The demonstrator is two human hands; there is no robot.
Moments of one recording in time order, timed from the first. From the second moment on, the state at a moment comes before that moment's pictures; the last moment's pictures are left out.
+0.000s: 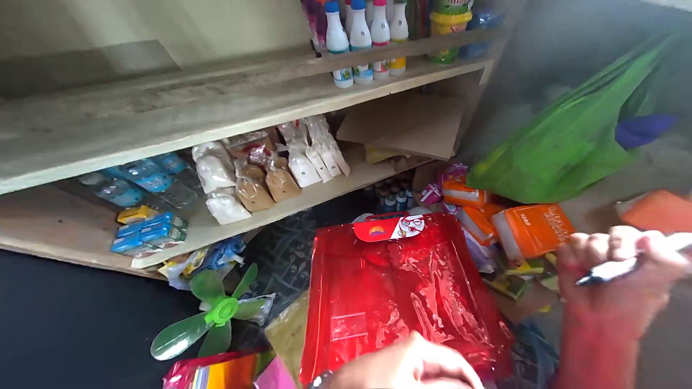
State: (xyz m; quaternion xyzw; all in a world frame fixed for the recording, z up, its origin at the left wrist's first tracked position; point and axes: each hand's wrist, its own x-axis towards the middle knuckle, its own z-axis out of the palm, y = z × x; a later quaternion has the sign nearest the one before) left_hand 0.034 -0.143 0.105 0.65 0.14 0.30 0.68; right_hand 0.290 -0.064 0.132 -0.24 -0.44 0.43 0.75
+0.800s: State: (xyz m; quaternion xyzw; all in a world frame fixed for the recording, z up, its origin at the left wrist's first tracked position) left_hand 0.019 0.013 0.014 0.78 0.60 0.09 0.17; right_hand 0.181 0.067 -0.006 -0.47 -0.53 0.46 0.53
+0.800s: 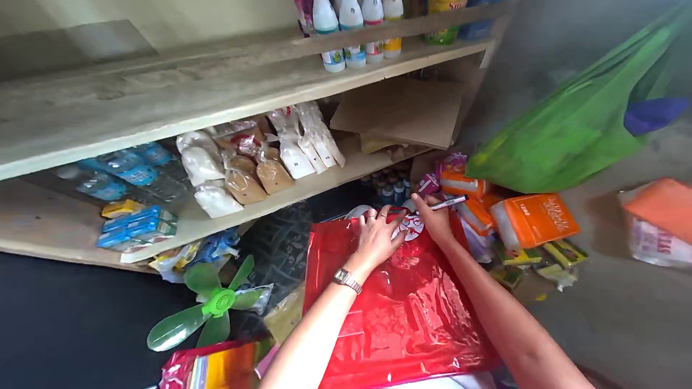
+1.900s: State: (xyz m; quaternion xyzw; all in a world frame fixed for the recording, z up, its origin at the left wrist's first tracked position) left_hand 0.033 0.021 -0.007 0.75 0.61 0.23 0.11; right_hand 0.181 0.065 -0.037 -0.43 -0.65 0.29 0.55
